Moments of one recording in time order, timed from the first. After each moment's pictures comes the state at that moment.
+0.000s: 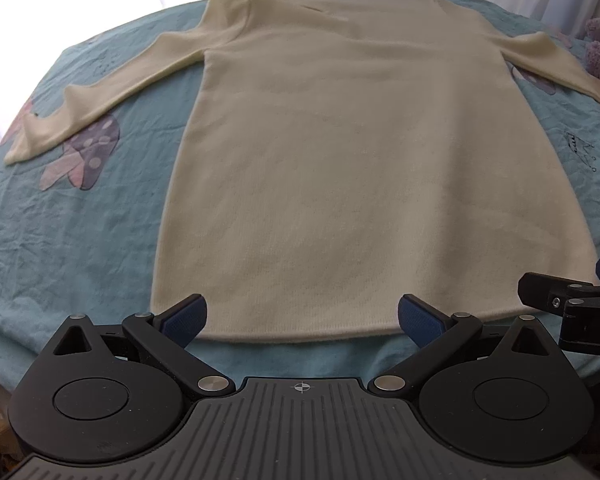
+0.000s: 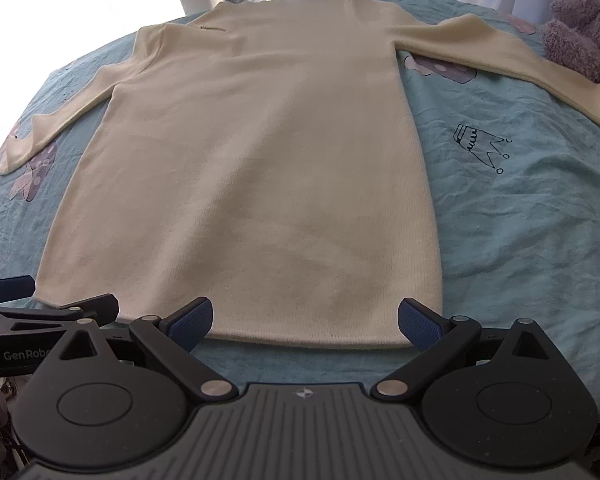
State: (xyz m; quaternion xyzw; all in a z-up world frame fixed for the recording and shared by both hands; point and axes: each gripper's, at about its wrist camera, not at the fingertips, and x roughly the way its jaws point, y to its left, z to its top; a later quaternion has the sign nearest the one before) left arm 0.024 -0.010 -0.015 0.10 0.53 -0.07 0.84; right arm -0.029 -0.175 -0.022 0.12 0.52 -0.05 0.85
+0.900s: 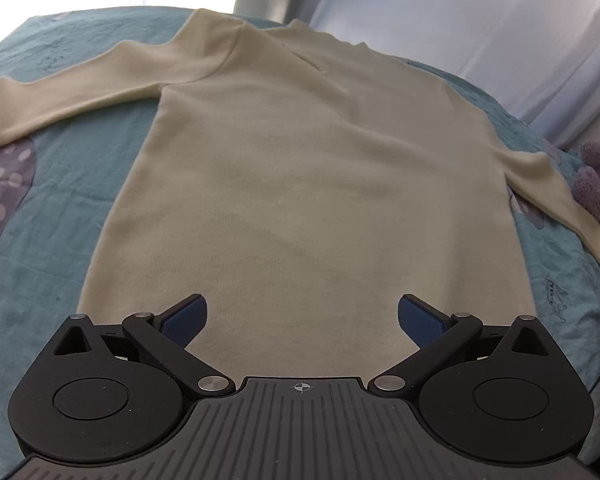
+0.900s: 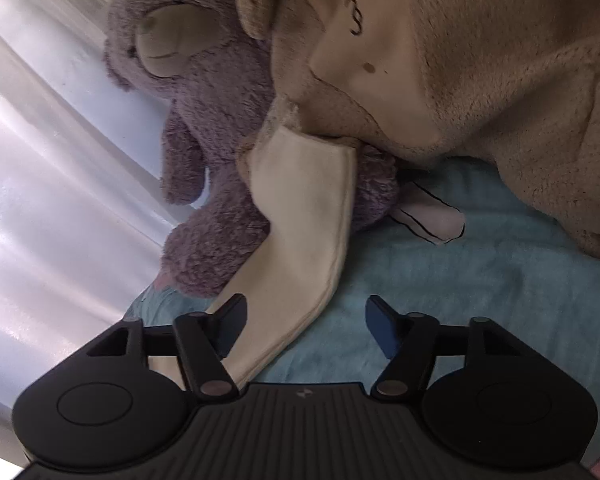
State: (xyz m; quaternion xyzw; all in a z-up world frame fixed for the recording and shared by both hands) left arm 0.130 -0.002 -0.035 -0.05 0.50 -0.12 0.86; right arm -0.016 -0.540 -0.051 0.46 0.17 -0.38 0.78
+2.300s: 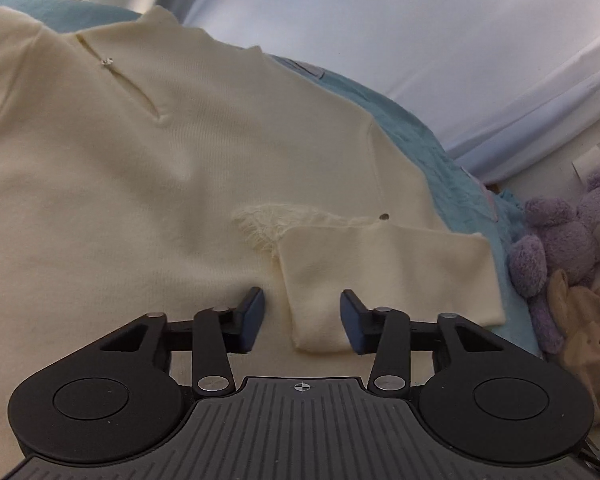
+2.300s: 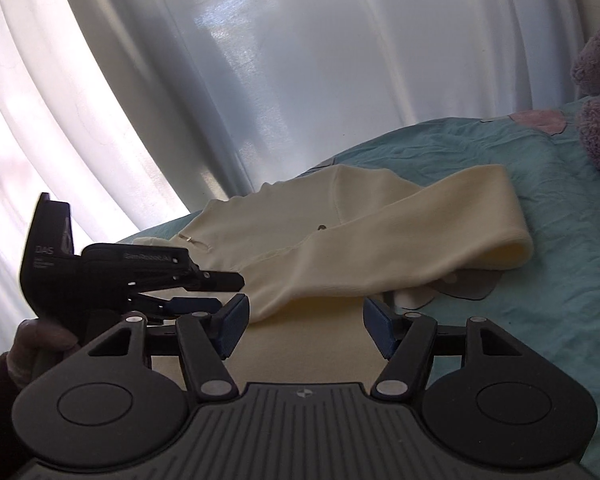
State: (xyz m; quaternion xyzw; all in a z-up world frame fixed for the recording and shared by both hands) left arm 0.302 -0.100 -0.068 -0.15 0.52 -0.27 0.79; right arm 0.084 -0.312 -0.040 0.22 0.29 0.00 0.93
